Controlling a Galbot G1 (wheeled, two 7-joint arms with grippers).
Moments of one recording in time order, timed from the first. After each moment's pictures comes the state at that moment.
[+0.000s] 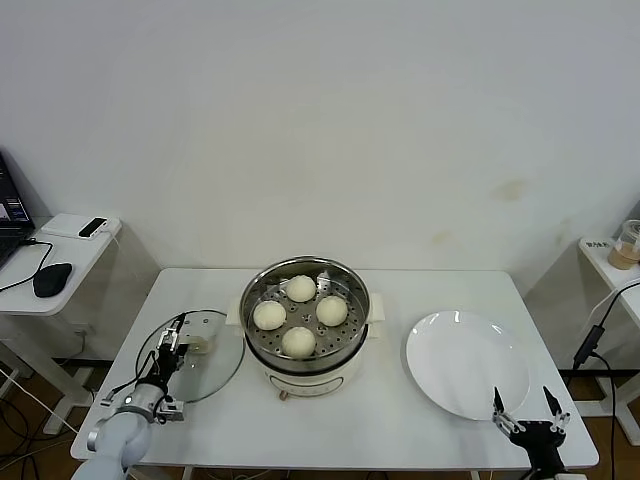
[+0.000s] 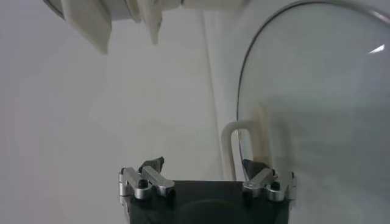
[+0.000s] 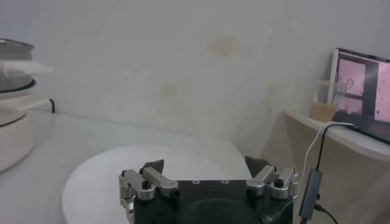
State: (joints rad) left arm 1.09 -1.10 -0.46 -1.27 1.26 -0.12 -0.23; right arm -1.69 1.52 0.93 1.96 0.04 0.07 -0.17
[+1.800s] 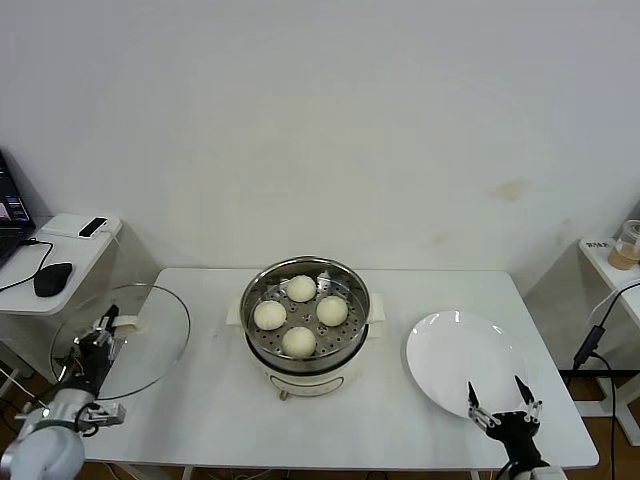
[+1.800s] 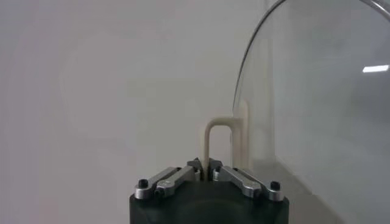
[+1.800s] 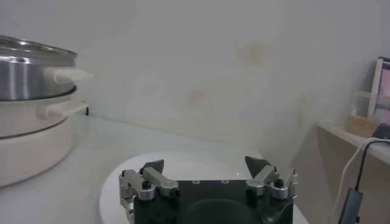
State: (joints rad) left arm 1.37 -1.00 -0.76 -1.68 1.08 -0.05 -0.17; right arm -1.69 1.50 0.85 1.98 0.00 0.08 -0.20
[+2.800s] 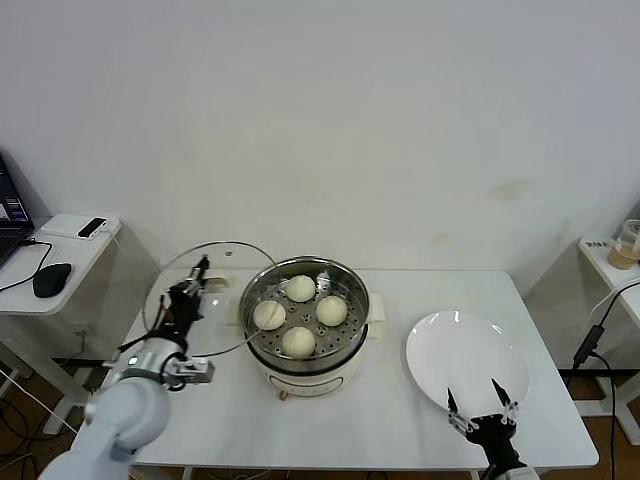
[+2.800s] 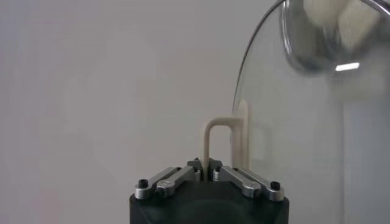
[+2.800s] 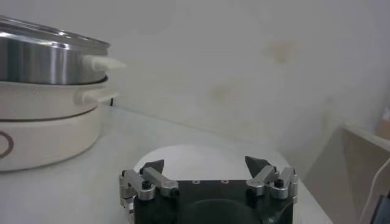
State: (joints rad) left arm 1.14 -0.95 -0.32 -2.01 0.98 0.30 0.11; right arm -1.67 1.52 0.79 1.94 -0.10 0.10 -0.22
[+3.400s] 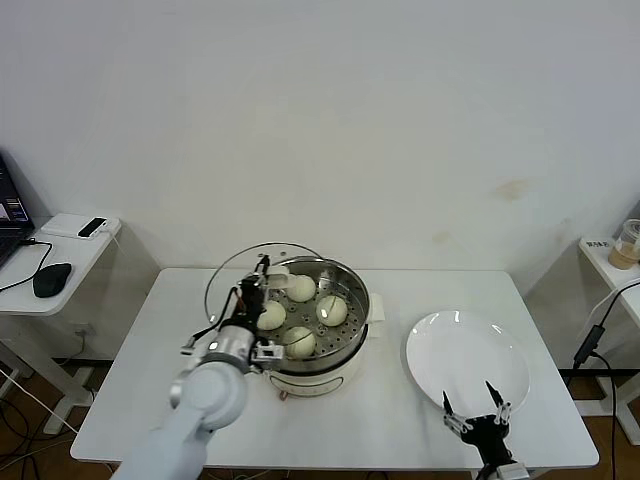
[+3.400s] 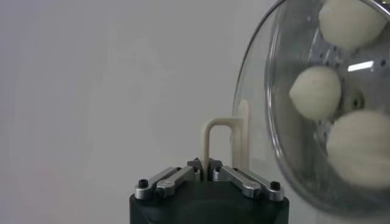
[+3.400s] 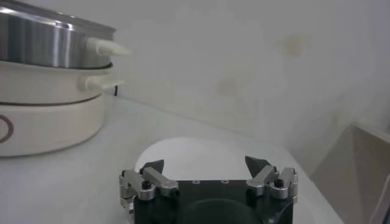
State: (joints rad) left arm 0.95 -1.16 -0.07 -1.93 1.21 0.41 0.25; right arm -1.64 1.53 0.78 1.89 -0.15 0.10 -0.21
